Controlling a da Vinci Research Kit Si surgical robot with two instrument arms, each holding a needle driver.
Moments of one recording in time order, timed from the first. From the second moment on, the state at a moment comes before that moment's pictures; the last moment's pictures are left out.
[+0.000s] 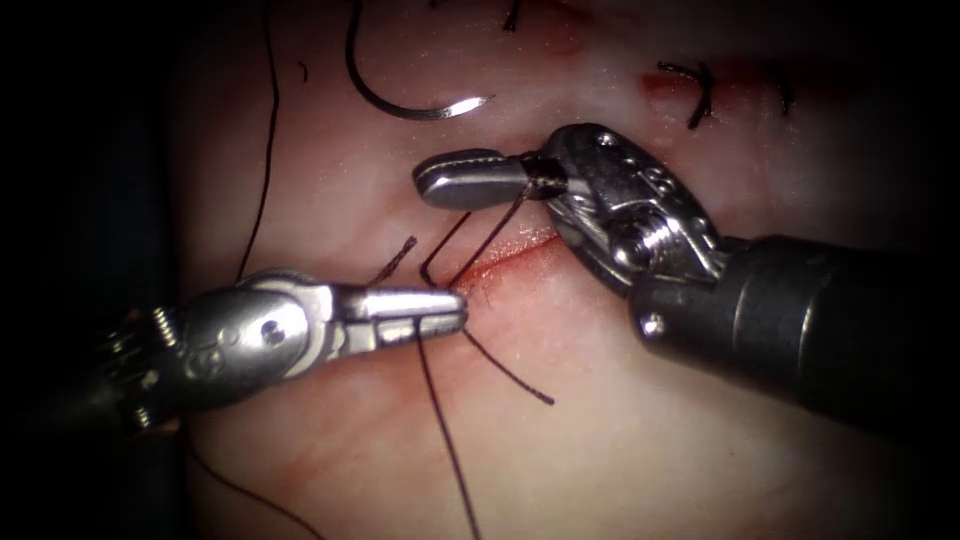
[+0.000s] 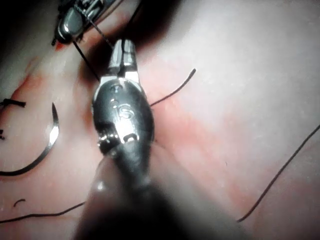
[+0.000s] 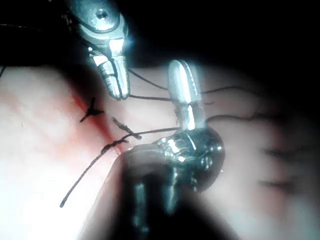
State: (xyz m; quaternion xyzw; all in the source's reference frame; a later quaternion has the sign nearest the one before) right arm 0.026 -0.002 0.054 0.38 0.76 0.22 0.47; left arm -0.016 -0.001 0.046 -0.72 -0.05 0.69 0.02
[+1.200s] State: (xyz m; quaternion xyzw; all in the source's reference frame) right arm 0.028 -0.004 0.052 0.46 0.60 -0.17 0.63; left arm -0.017 -0.002 0.050 -0.71 -0.13 0.70 -0.02
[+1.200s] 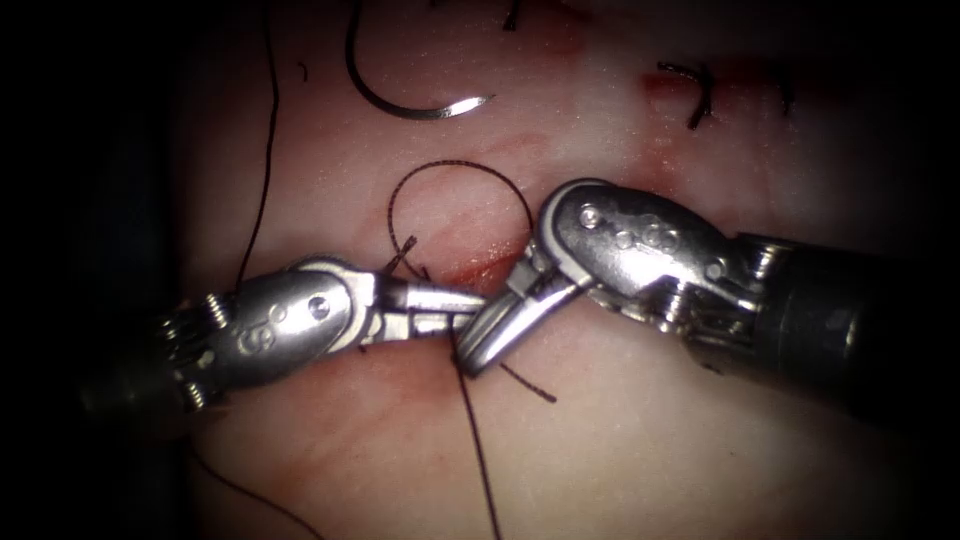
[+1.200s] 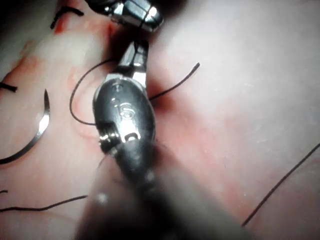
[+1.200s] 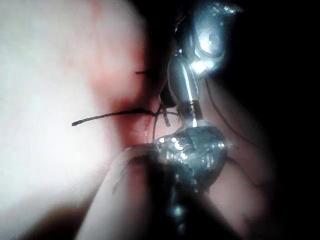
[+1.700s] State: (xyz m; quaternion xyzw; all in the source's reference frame) right arm 0.019 -0.002 0.048 0.43 0.62 -0.15 0.63; left arm -0.013 0.002 0.043 -0.68 0.00 0.73 0.04
